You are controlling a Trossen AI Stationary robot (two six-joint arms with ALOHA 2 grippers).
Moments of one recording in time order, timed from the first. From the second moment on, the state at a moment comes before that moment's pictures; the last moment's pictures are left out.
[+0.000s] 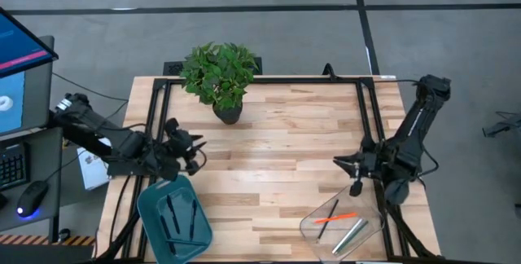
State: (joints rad) left arm -0.52 0.92 0.78 -0.80 -0.90 -0.68; right arm 1.09 0.79 0.36 -0.31 1.34 0.69
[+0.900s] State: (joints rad) left arm -0.60 0.80 0.78 -0.87 -1.19 -0.64; right arm 0.86 0.21 0.29 -0.02 0.79 -0.09
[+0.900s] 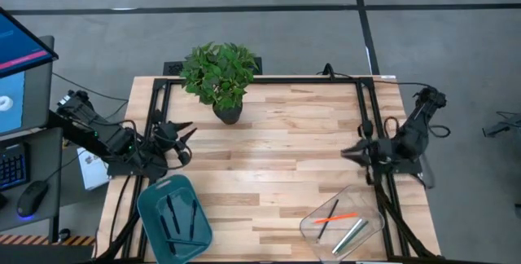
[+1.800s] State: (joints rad) left arm -0.53 0.40 0.21 0.19 -0.47 0.06; right arm 0.53 0.06 0.16 0.08 -0.09 -0.10
